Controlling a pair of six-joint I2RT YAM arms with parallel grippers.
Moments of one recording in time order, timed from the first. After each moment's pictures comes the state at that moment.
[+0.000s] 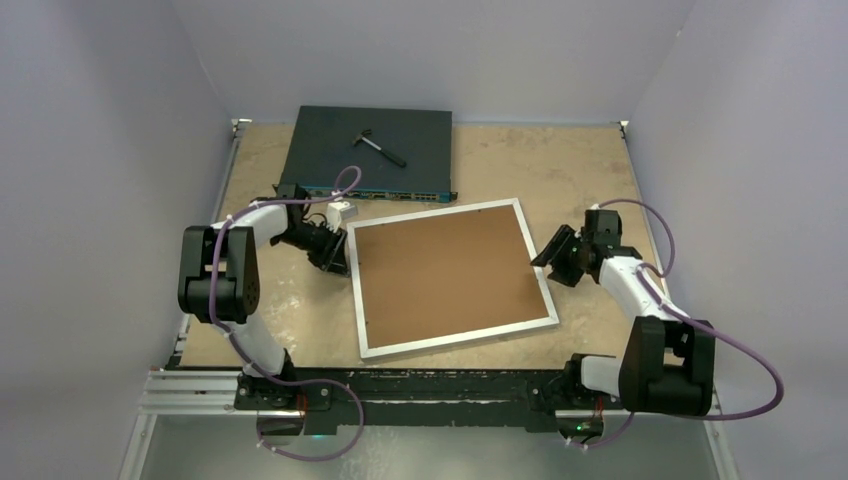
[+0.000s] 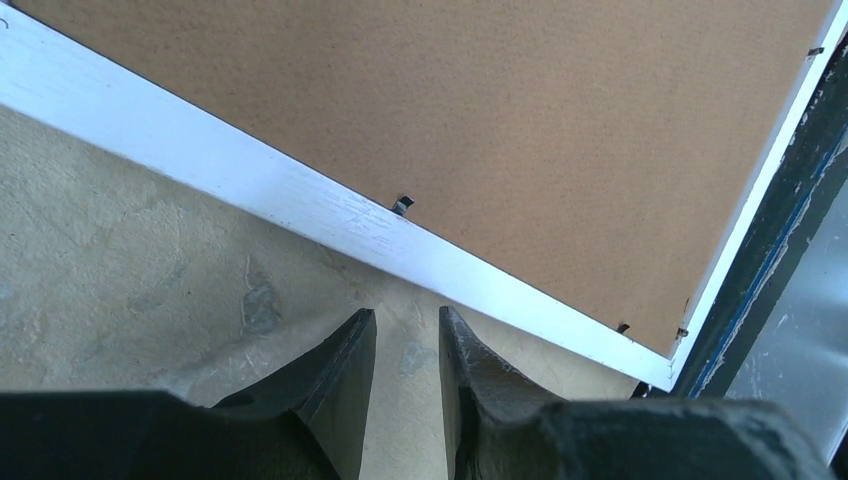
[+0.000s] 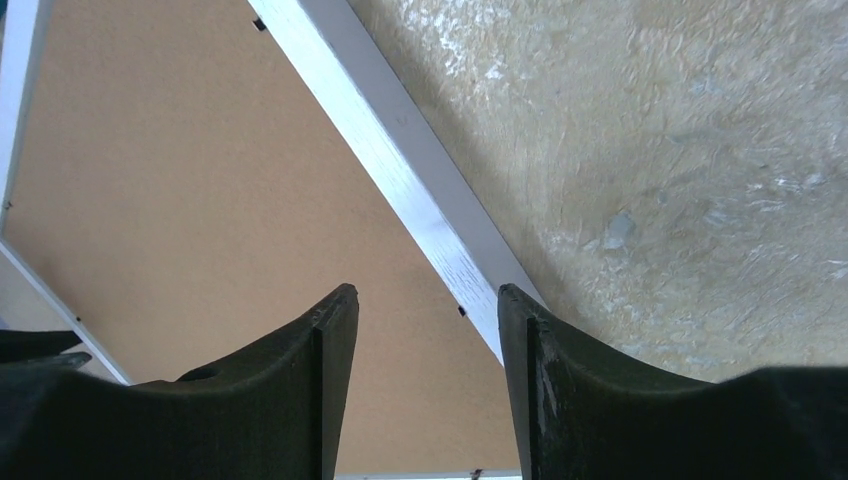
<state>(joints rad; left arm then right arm) -0.01 1.76 1.03 -0.75 0.76 0.63 -0.08 1.25 0.67 -0.44 -0.25 0.59</state>
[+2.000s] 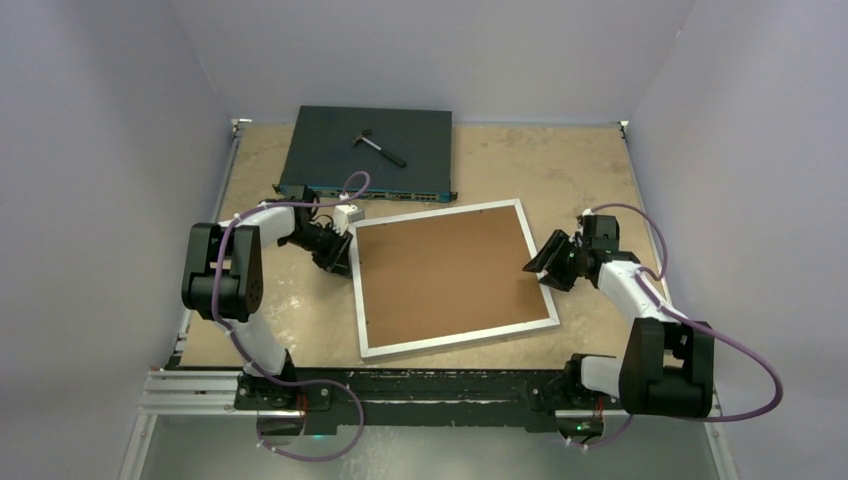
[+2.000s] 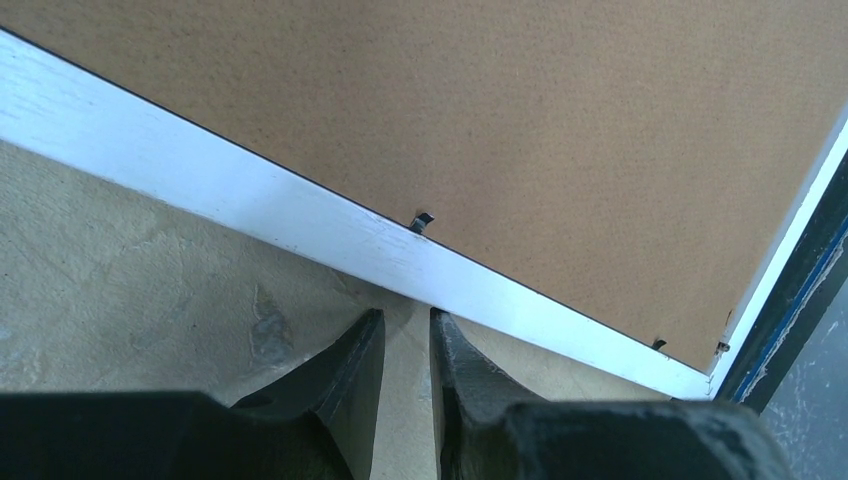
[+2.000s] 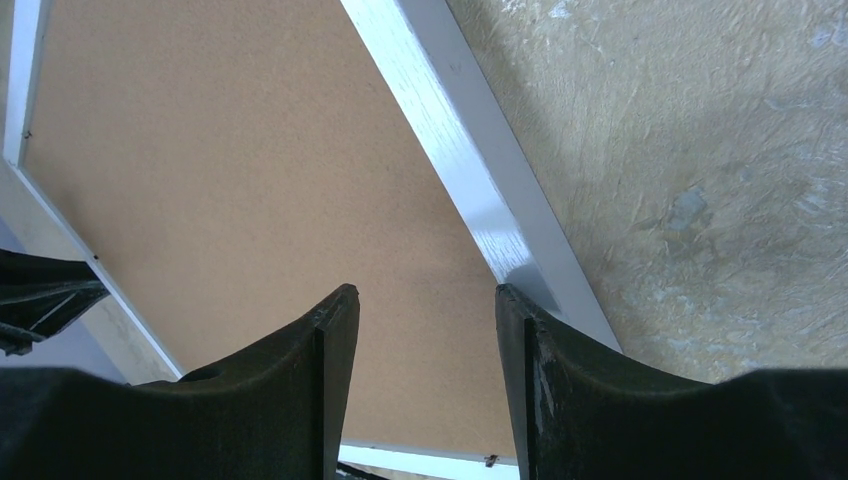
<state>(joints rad) -0.06 1.77 1.01 -0.69 0.71 0.61 -0.07 1.24 0.62 -0.43 -0.38 0.56</state>
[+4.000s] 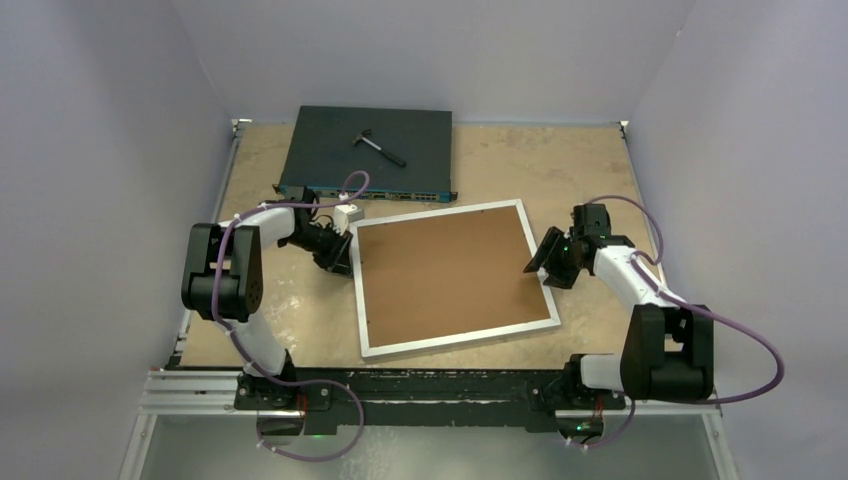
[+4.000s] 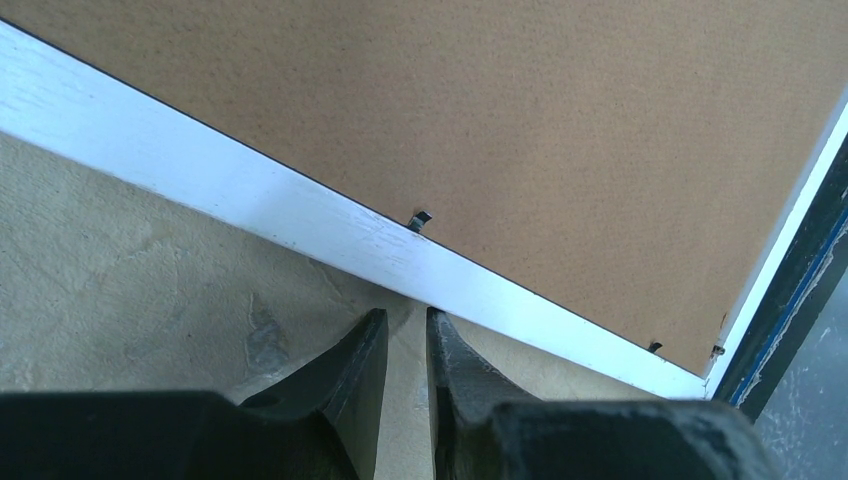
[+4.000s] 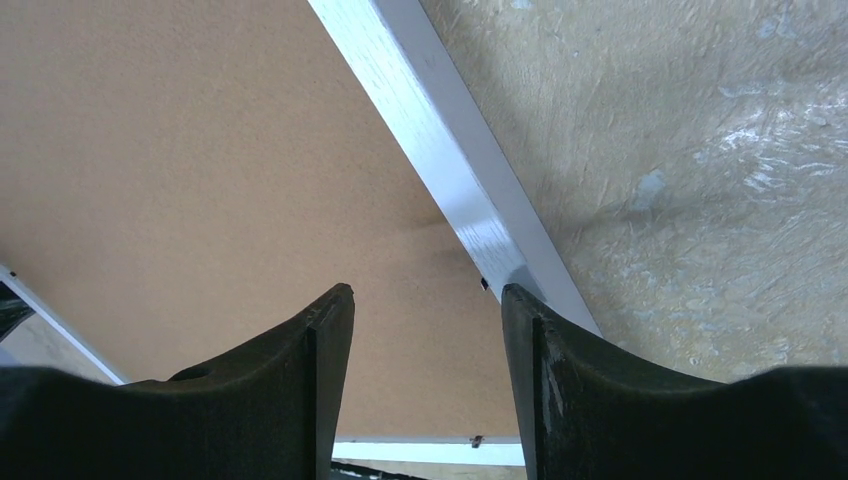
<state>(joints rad) -0.06 1.77 1.00 -0.67 0.73 0.61 -0.01 1.32 0.73 -0.57 -0.25 0.54</state>
